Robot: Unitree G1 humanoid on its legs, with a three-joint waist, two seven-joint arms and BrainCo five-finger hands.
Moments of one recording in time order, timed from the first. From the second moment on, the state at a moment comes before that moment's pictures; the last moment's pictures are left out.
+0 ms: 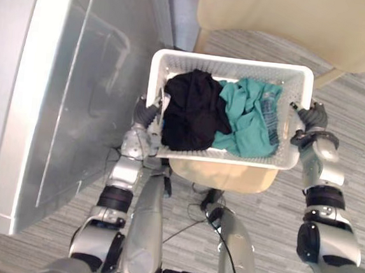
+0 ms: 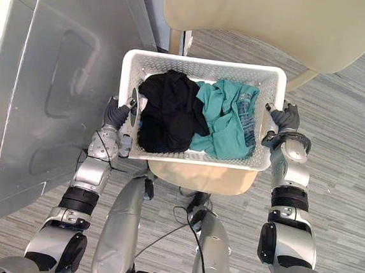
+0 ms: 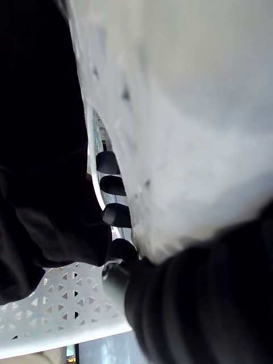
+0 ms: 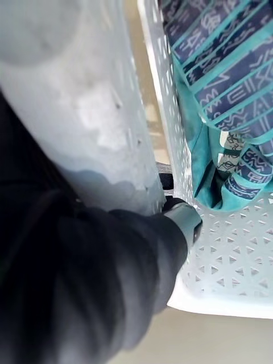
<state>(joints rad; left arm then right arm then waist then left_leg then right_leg) -0.52 0.12 0.01 0.34 0.09 0.05 0.22 -0.69 -0.38 -0.30 0.65 0.31 0.06 0.01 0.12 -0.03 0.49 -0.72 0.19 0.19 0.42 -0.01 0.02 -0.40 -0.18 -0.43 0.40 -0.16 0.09</state>
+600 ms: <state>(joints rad) -0.45 0.08 0.01 0.36 0.00 0.08 0.17 -0.64 -0.40 -0.33 0.88 0.26 0.10 0.10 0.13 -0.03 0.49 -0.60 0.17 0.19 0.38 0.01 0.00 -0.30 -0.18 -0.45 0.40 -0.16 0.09</state>
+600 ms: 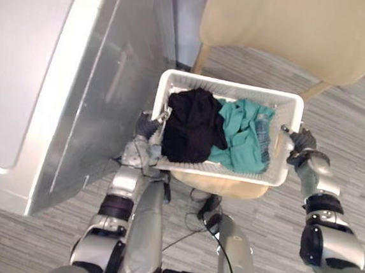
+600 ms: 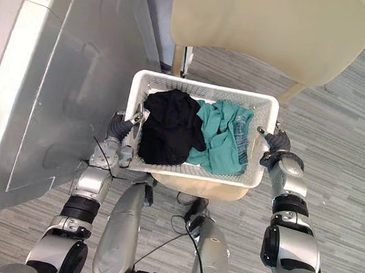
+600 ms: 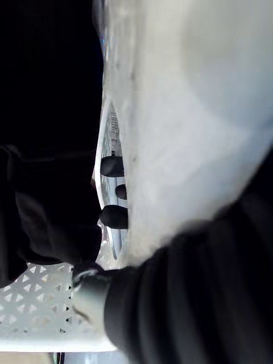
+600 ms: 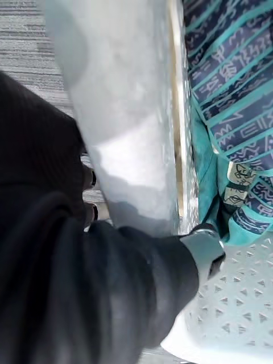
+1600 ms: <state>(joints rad) -0.09 0.16 0.10 -0.01 -0.23 -0.04 0.09 -0.13 -0.27 -0.53 0.50 0.34 0.07 0.03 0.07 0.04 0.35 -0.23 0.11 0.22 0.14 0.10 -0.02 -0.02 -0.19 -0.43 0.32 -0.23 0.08</state>
